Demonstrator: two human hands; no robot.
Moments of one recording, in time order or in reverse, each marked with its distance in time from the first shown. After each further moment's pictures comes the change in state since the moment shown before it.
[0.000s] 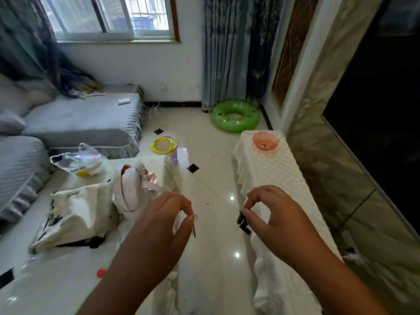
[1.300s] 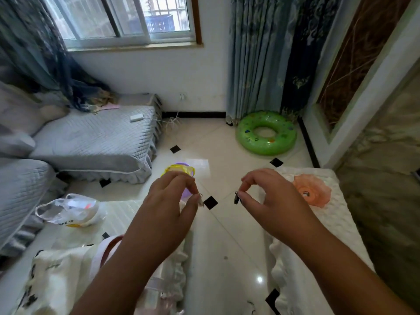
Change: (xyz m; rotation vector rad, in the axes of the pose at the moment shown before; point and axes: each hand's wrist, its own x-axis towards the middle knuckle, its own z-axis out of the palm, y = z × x) left_hand 0.473 -0.178 0.043 0.025 0.113 -0.133; right_hand 0.528 0.068 0.036 0.160 -0.060 -0.202
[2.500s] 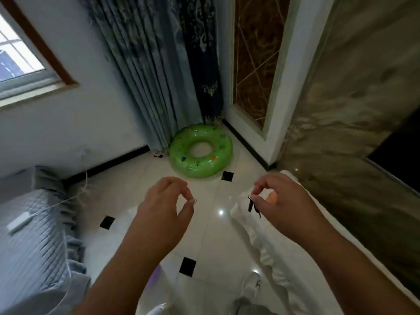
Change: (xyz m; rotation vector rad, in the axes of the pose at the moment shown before) left_hand 0.452 -0.086 0.142 -0.038 -0.390 0.327; right_hand 0.285 0.183 -0.028 -0.065 0.419 0.523
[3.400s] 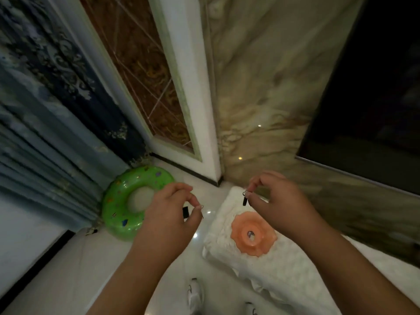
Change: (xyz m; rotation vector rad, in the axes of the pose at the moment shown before) left_hand 0.278 0.100 0.123 -0.078 -0.254 0.451; right_hand 0.132 0.120 -0.089 -0.026 0.338 0.383
